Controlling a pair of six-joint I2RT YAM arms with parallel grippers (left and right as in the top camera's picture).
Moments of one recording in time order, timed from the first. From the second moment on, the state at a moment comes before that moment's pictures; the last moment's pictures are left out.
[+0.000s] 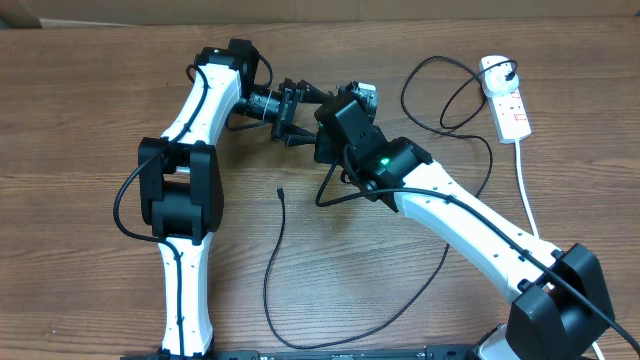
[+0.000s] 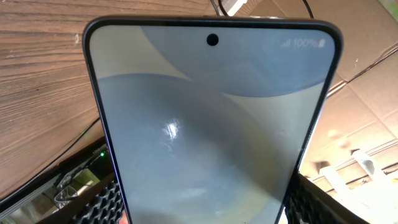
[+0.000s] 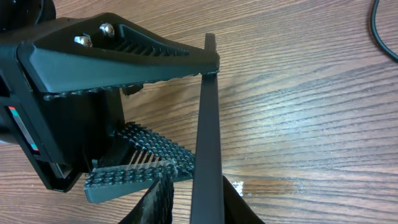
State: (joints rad) left arm -0.16 2.42 2.05 -1.27 1.29 -0.68; right arm 0.68 1.71 1.35 -0.51 0.22 0.73
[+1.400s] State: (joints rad) left arm -0.06 2.33 2.06 -1.19 1.22 -0.38; right arm 0.48 1.60 1.35 -0.60 0.12 0.83
